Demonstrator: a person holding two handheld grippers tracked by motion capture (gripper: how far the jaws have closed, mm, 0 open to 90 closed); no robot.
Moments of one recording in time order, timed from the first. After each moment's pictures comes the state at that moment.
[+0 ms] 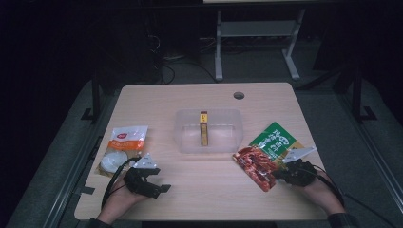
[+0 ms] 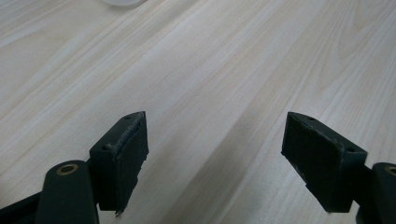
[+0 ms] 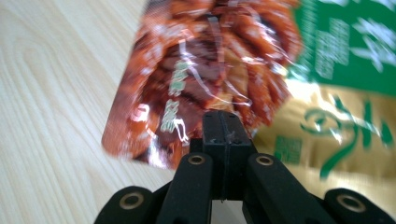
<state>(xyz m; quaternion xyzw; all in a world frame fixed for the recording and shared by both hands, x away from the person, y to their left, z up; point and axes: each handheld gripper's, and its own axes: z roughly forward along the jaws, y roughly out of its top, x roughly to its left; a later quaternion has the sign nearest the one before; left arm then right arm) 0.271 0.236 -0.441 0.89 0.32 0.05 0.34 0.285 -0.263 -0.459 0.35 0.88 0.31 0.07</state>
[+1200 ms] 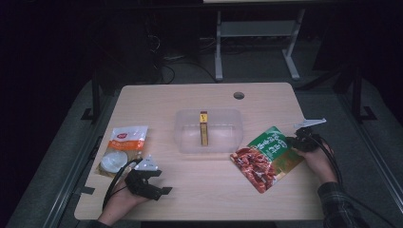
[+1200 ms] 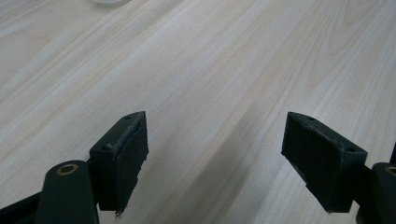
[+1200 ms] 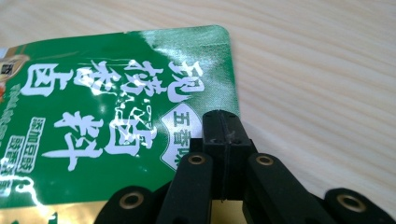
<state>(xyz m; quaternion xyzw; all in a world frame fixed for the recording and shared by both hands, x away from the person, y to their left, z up) 0.268 0.232 -0.444 0.89 0.30 0.04 0.34 0.385 -0.314 -0.468 0.48 0.81 0.30 0.17</state>
